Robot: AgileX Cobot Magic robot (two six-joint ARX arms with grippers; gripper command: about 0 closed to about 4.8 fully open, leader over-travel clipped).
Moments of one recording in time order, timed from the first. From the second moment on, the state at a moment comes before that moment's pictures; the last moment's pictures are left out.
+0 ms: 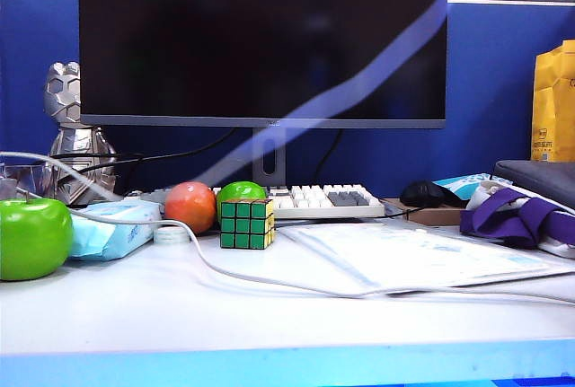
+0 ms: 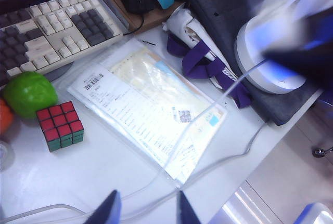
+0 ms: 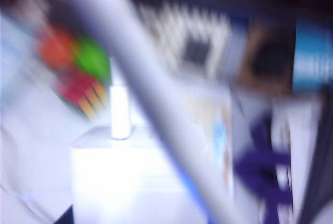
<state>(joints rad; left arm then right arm) -0.53 1.37 1.70 -0.91 0.29 -0.13 0.44 1.38 1.59 -0.88 0.08 -0.01</state>
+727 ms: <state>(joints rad) -0.53 1.37 1.70 -0.91 0.29 -0.13 0.48 1.91 1.59 -0.75 -0.35 0.07</state>
